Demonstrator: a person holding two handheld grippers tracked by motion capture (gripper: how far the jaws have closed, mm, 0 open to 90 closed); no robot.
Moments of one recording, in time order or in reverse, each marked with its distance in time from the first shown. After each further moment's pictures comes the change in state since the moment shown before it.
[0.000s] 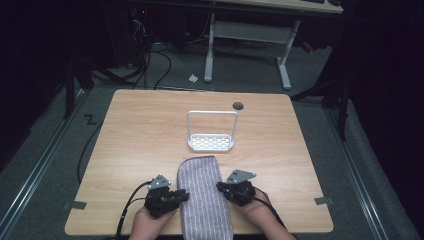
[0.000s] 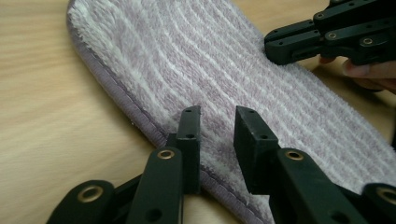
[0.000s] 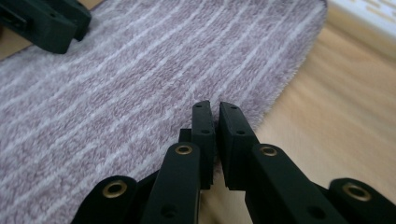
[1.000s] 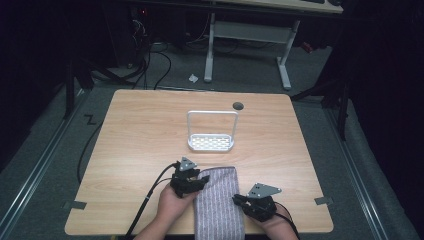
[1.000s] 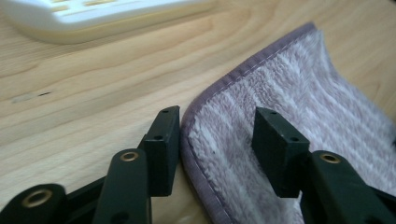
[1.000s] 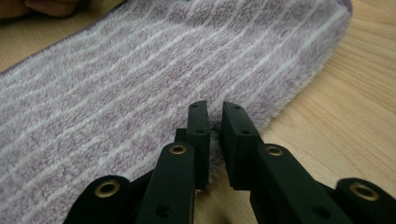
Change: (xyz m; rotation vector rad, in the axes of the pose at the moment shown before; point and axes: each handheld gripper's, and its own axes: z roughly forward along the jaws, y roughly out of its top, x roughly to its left) left arm -0.011 0.051 0.069 -0.009 0.183 0.126; right arm -0.003 -0.048 -0.046 -0.024 0.025 0.067
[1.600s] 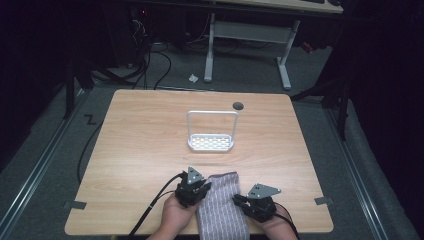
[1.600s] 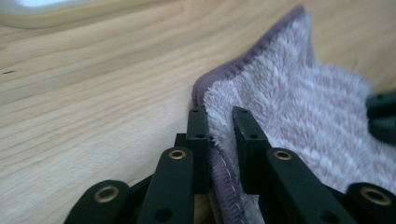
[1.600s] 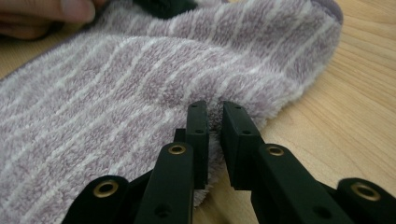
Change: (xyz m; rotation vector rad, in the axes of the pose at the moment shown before) left arm -0.023 -0.013 -0.010 -0.021 0.018 -0.007; right arm 0.003 0.000 -0.001 0.003 -0.013 0.001
